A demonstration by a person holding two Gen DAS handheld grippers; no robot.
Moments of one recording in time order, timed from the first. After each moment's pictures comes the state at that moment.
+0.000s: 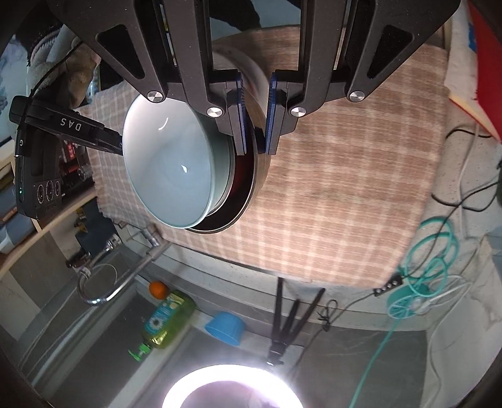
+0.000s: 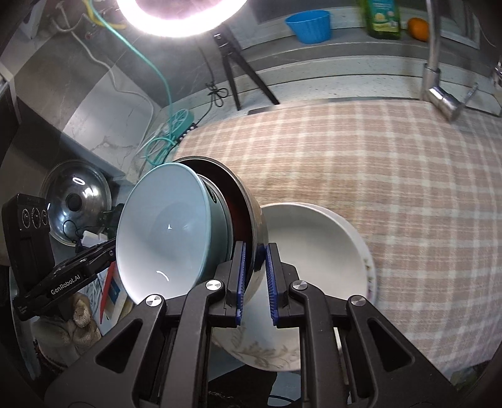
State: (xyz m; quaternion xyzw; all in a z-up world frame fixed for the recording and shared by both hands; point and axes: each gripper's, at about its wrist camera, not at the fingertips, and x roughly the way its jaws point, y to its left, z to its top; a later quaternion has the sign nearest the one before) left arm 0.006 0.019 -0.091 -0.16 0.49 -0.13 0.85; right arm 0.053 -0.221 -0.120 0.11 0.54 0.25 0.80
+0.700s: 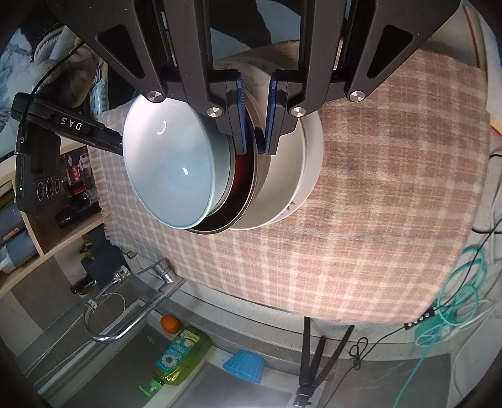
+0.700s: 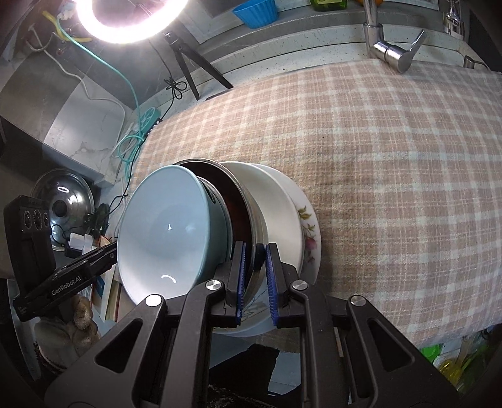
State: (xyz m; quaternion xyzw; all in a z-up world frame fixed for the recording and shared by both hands) left arm -0.003 -0.027 -0.119 -0.16 0.53 -0.15 0.82; right arm 0.027 -0.278 -0.148 0.14 0.56 0.20 0.79
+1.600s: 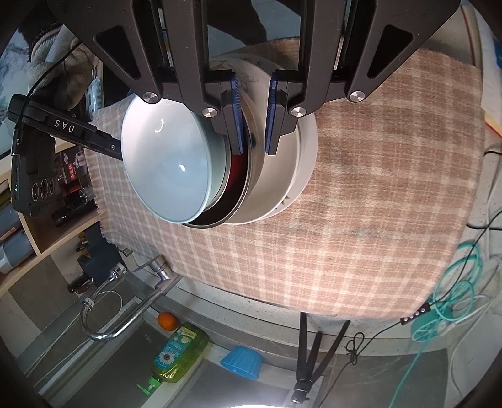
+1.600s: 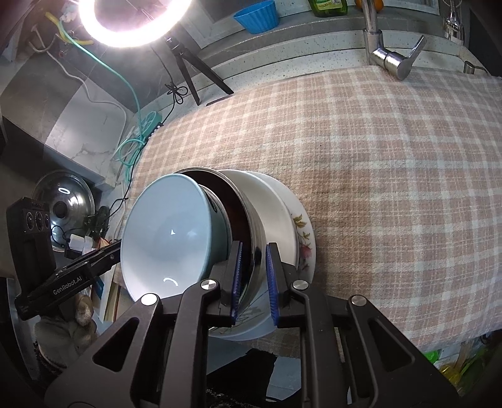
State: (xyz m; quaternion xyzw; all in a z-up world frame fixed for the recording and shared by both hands) left arm -0.001 -0.023 -0.117 -0.16 0.52 -0.15 0.82; right arm 0.026 -0.282 -0.141 0.14 0.55 0.20 0.80
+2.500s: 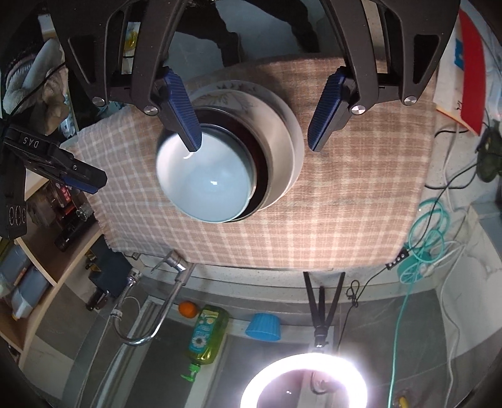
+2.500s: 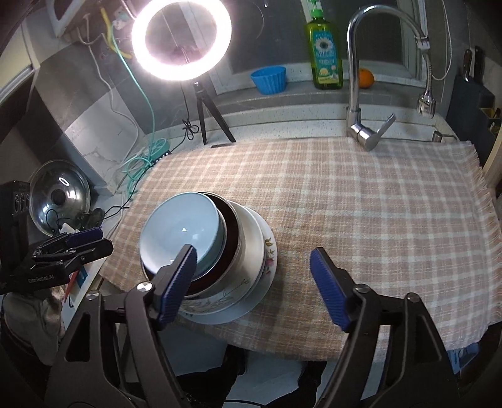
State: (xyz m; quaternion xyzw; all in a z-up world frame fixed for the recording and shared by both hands) left arm -0.058 -0.040 -0.058 -0.06 0.46 -0.13 0.88; right arm -0.039 -0.318 -0.069 0.06 0.44 0.19 0.88
